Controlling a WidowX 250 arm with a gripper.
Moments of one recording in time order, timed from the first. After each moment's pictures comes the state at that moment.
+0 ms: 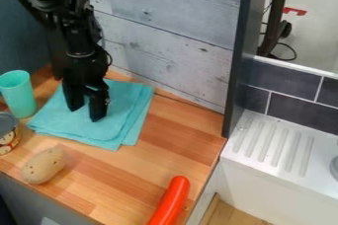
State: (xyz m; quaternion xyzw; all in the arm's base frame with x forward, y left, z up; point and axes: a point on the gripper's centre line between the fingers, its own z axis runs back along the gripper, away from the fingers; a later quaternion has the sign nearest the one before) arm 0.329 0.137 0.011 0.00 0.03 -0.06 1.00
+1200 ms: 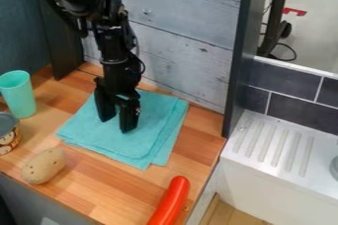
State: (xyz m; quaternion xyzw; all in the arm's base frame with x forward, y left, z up) arm 0.332 0.062 0.010 -0.05 0.06 -0.14 0.99
